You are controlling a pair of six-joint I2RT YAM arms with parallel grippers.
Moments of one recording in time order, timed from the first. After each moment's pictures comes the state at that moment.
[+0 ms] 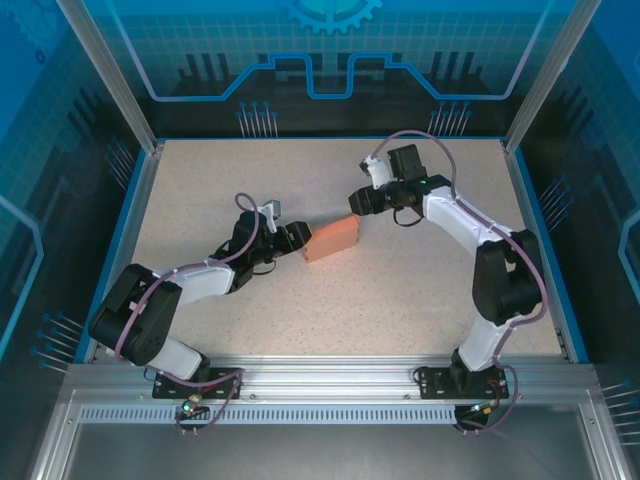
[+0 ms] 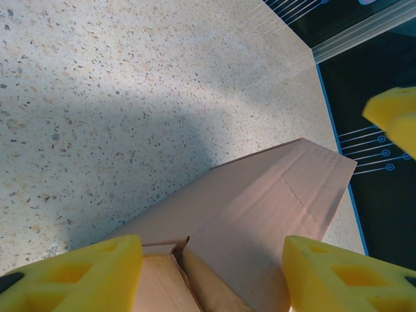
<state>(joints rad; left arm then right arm) -0.41 1.51 0.61 0.43 0.27 -0.82 0.33 1.78 1.37 -0.47 -0.43 0.01</state>
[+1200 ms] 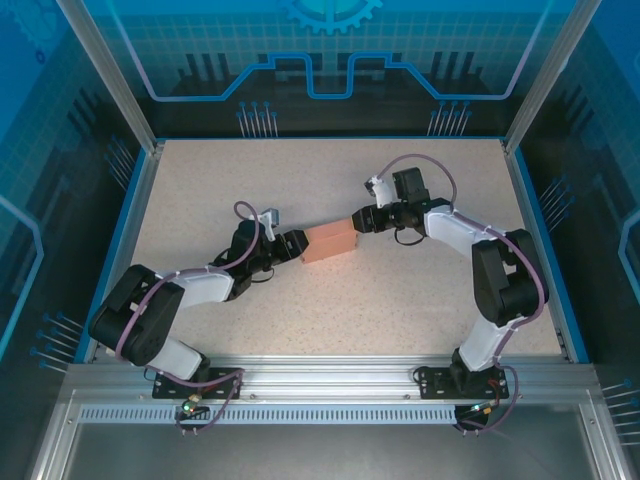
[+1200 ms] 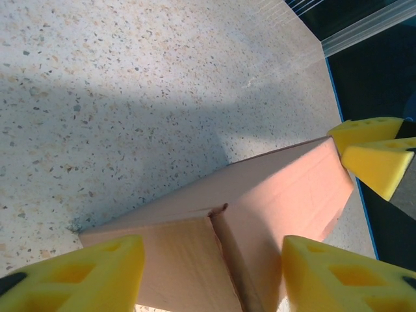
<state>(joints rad) -0.42 1.51 0.54 0.49 0.26 -0.83 0.31 1.74 1.12 -0.25 -0.53 0.09</state>
